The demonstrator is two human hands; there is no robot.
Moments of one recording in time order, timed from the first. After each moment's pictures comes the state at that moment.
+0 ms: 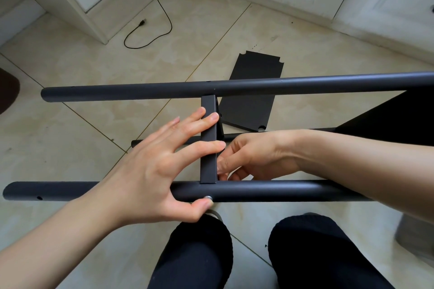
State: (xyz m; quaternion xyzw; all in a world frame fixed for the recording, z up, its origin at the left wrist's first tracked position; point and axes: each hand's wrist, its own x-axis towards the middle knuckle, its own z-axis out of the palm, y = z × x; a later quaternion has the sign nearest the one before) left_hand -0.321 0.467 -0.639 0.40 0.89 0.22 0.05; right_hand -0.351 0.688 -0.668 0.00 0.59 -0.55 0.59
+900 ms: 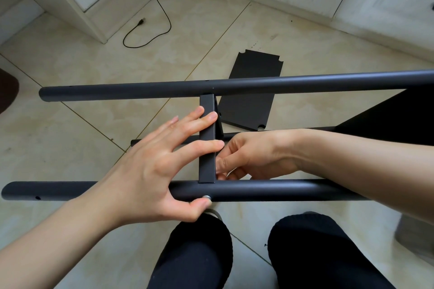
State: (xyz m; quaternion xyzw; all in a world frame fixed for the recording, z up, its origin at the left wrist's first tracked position) left_hand -0.321 0.468 -0.639 0.40 0.89 0.22 0.05; right_hand -0.349 0.687 -0.667 -0.01 0.59 -0.57 0.58
